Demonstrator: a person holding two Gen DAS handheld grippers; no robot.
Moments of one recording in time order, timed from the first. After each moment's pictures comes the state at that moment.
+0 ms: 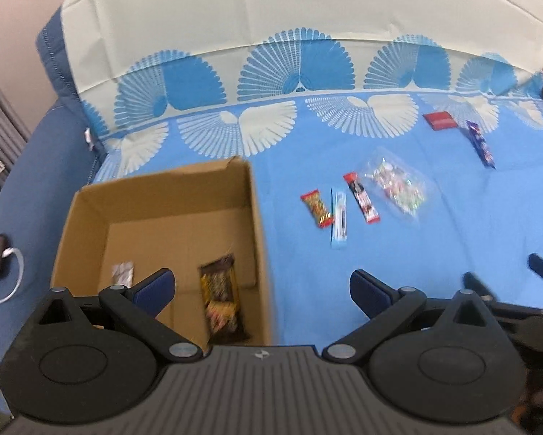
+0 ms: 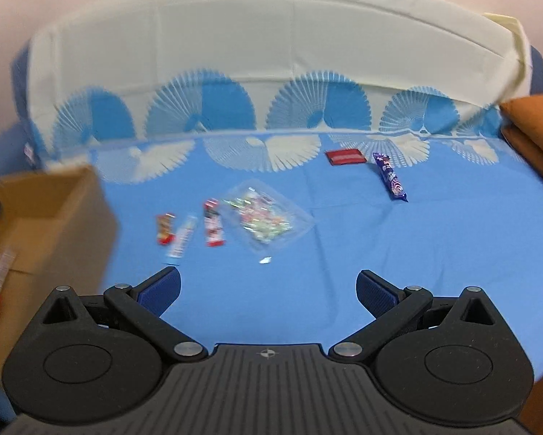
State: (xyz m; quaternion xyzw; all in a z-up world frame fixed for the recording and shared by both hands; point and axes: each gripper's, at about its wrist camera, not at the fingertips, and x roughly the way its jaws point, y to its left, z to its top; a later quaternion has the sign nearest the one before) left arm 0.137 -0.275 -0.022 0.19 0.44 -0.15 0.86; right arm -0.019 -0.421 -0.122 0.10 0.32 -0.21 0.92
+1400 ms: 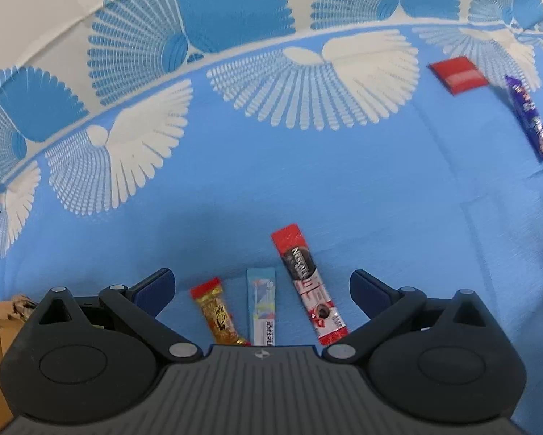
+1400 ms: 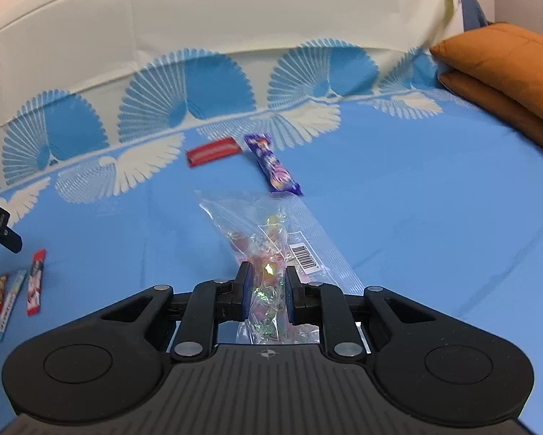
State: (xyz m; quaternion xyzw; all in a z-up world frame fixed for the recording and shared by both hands) left arm 0.294 -0.475 -0.181 0.28 0.50 -0.17 0.80; right arm -0.005 -0.609 -0.224 0.18 0.29 -0.31 0.89
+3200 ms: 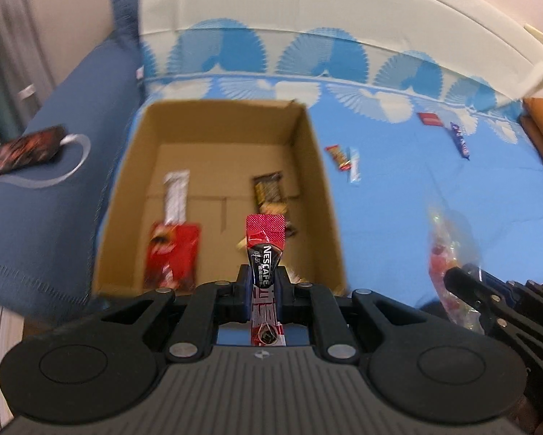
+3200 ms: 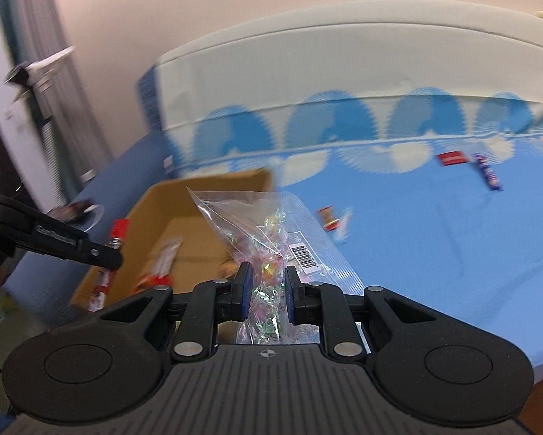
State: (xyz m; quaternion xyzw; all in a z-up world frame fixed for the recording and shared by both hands) left arm 0.026 -0.071 0.012 0.10 0.46 -0.17 0.87; right arm -0.105 -0.262 -0.037 0.17 0.28 -0.04 0.95
